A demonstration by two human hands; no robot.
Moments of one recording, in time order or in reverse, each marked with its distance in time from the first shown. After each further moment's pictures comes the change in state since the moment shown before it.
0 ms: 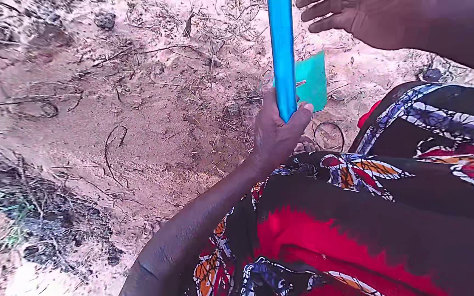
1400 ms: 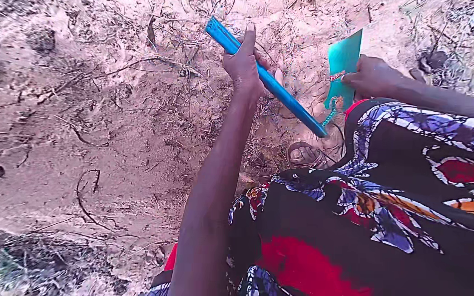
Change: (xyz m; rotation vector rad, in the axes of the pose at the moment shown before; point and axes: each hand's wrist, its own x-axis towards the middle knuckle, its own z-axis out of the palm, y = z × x) left_hand 0.183 -0.067 0.010 -0.522 0.482 -0.363; right_hand -0.106 0.071 -0.010 -0.657 0.372 1.045
